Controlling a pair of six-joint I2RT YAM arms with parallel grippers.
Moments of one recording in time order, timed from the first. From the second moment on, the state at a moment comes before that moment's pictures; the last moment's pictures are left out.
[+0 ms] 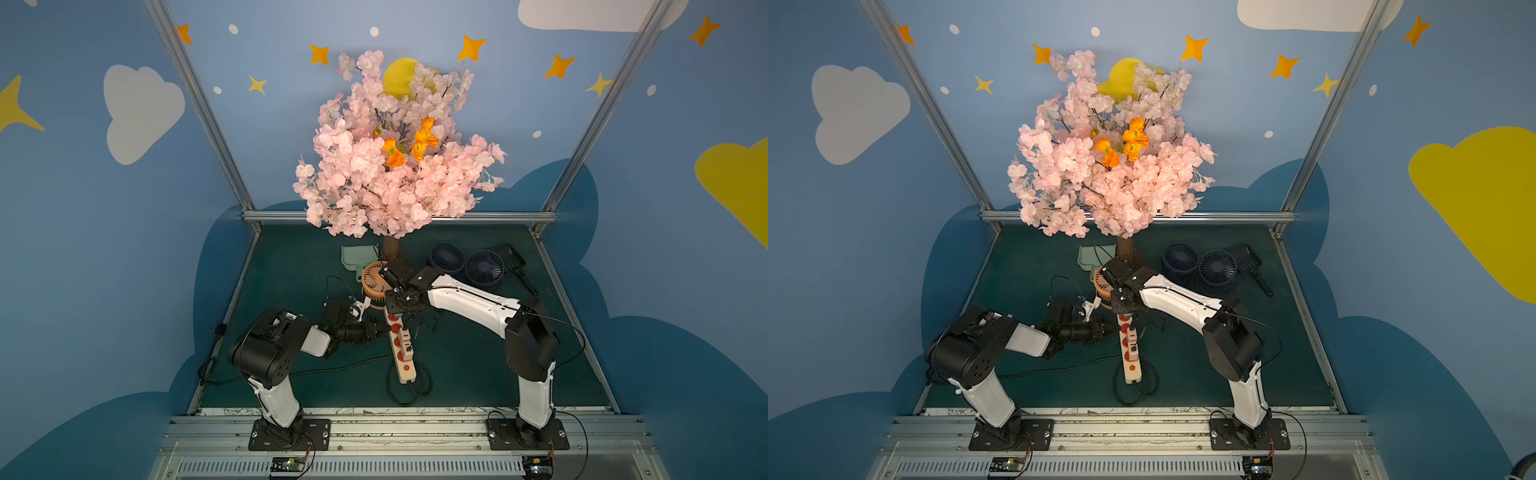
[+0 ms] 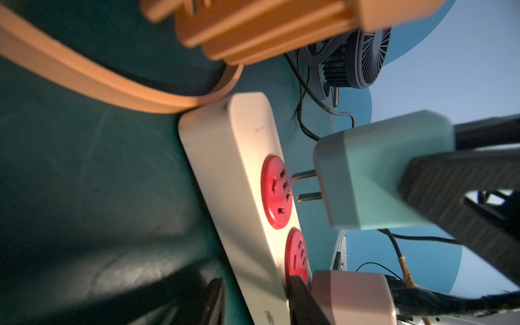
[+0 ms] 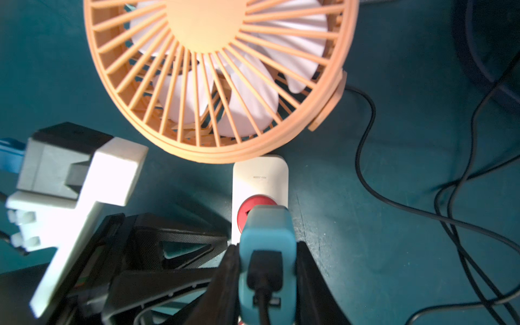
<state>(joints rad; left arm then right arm) -0.39 1.75 0.47 0.63 0.76 -0.81 0.91 1.96 1.60 -0.81 0.13 0.62</state>
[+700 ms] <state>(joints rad) -0.39 1.75 0.47 0.63 0.76 -0.81 0.91 1.97 1.57 -0.75 0.14 0.62</state>
